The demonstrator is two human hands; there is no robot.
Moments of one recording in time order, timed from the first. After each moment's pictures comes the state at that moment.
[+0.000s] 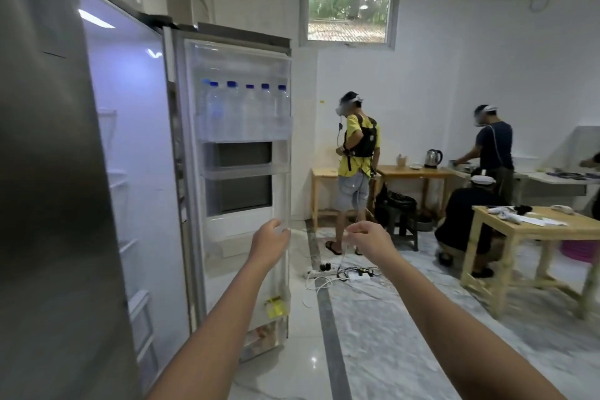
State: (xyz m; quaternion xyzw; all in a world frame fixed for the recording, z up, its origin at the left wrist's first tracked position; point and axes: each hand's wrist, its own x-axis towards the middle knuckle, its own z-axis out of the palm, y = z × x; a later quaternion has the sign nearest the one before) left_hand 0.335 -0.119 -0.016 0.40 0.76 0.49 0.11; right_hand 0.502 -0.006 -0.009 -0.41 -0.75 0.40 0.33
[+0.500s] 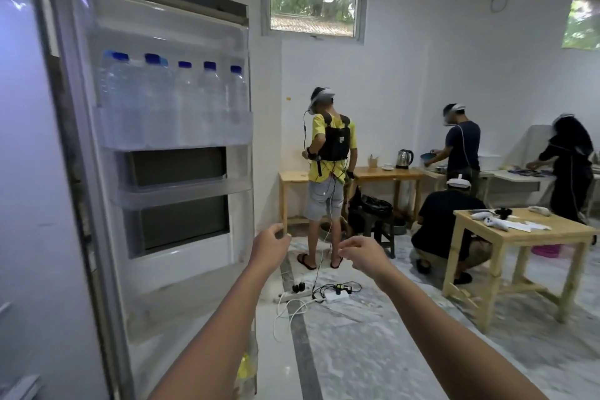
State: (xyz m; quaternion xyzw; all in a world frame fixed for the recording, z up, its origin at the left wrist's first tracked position) left_hand 0.210 0.159 -0.033 0.46 0.74 0.47 0.15; right_hand 0.381 0.250 -0.043 -0.45 -0.72 0.42 0.32
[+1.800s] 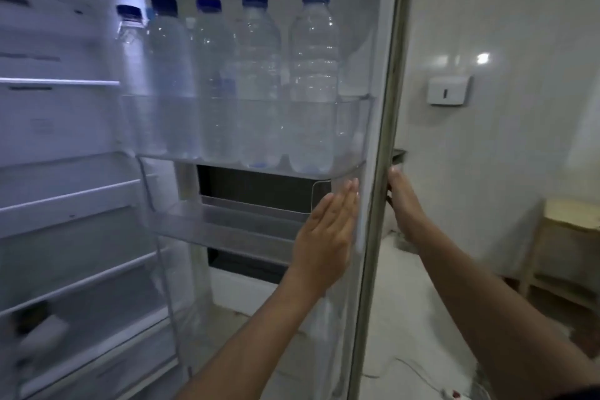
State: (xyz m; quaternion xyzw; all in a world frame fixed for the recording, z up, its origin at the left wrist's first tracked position) left_hand -0.037 0.485 -0.017 0.28 0.82 -0.02 -0.49; right_hand -0.100 0.669 0.012 -0.03 -0.73 0.65 0.22
